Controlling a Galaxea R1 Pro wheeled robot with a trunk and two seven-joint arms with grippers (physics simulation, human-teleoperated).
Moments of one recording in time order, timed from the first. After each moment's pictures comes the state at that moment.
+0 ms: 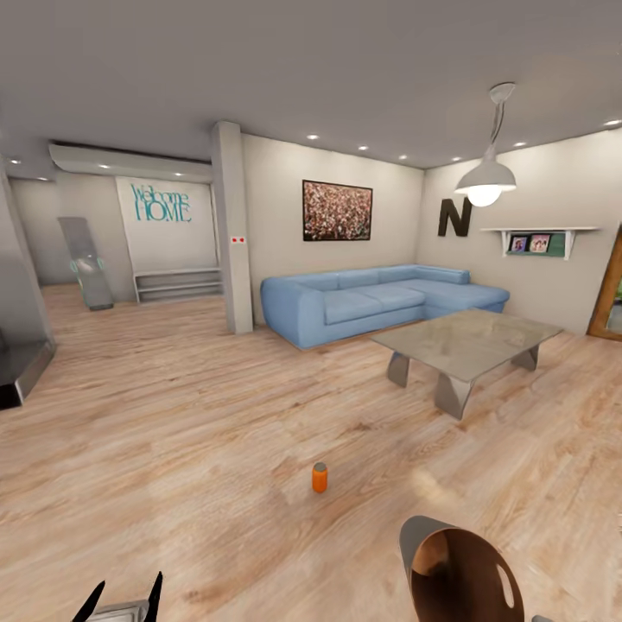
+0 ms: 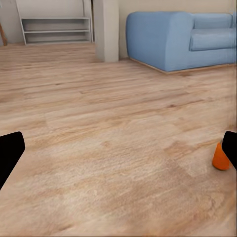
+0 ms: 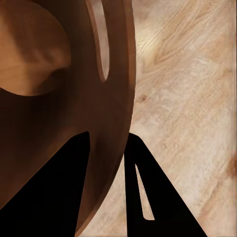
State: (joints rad) left arm 0.13 0.00 0.29 -1.01 0.02 -0.56 -0.16; right arm -0.14 -0.12 -0.50 -0.59 0.09 -0.09 0.18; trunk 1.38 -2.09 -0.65
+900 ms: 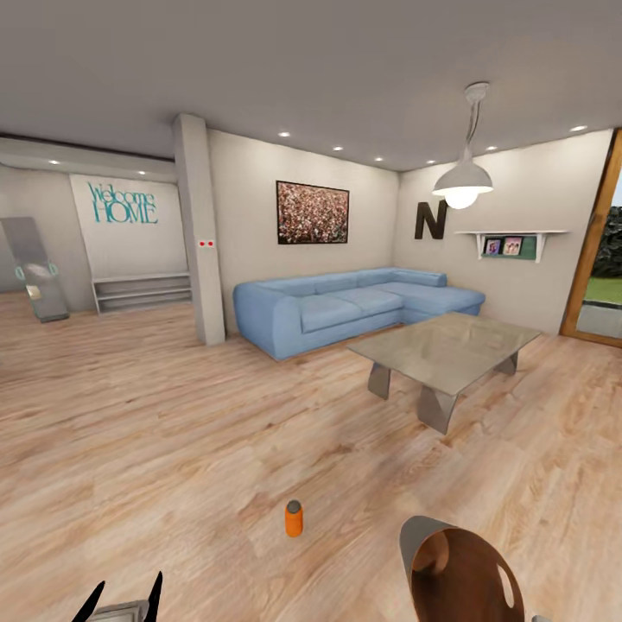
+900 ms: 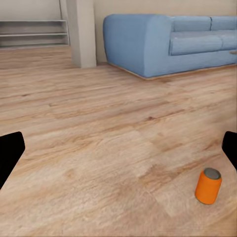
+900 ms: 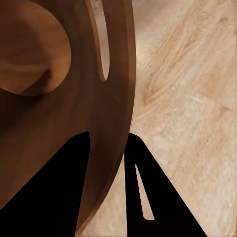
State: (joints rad) left arm 0.13 0.00 0.29 -1.01 0.02 -0.56 -0.16; right arm -0.14 -0.12 -0.50 -0.59 0.09 -0.09 0.18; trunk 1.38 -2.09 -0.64
